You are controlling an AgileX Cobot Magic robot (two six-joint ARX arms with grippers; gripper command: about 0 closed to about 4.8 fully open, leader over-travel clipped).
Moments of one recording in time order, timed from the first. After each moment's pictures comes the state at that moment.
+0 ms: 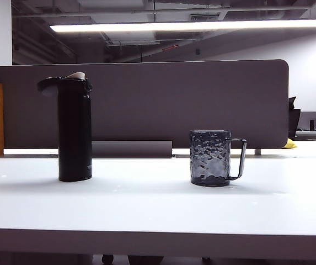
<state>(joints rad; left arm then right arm) 0.05 0.00 0.09 0.02 0.13 -0.26 -0.04 0.00 0.28 -0.08 -0.13 0.12</state>
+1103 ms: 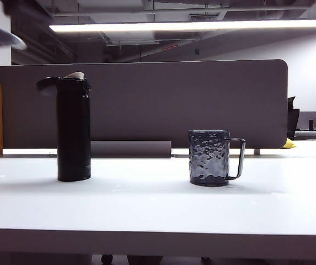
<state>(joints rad) -0.18 0.93 0.49 0.41 0.35 -0.10 0.17 0.84 0.74 0.26 -0.46 0.25</state>
